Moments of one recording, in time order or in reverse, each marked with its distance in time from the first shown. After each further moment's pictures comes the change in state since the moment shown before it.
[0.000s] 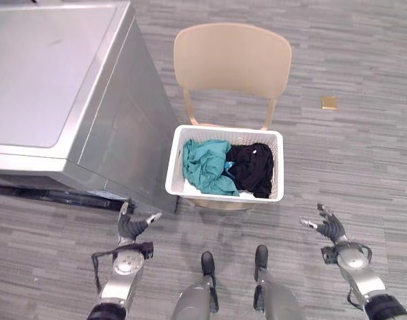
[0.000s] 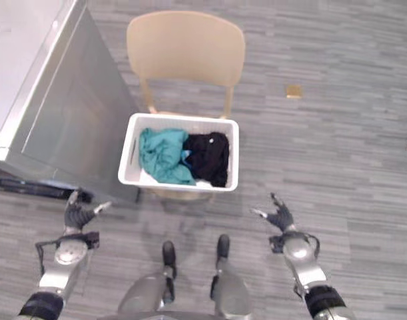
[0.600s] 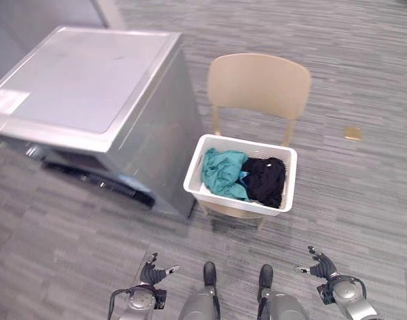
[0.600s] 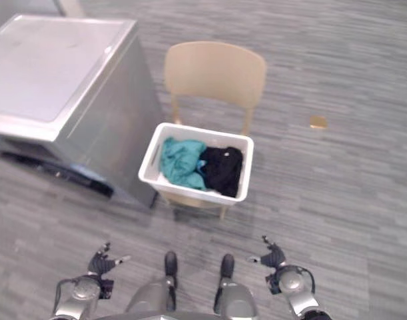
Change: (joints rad) left arm 0.005 -0.087 -0.123 0.365 0.009 0.025 -0.162; right arm 0.037 0.074 0.074 0.200 -0.102 0.010 0.043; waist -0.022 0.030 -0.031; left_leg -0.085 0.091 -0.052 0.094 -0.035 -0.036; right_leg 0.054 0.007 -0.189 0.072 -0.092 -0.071
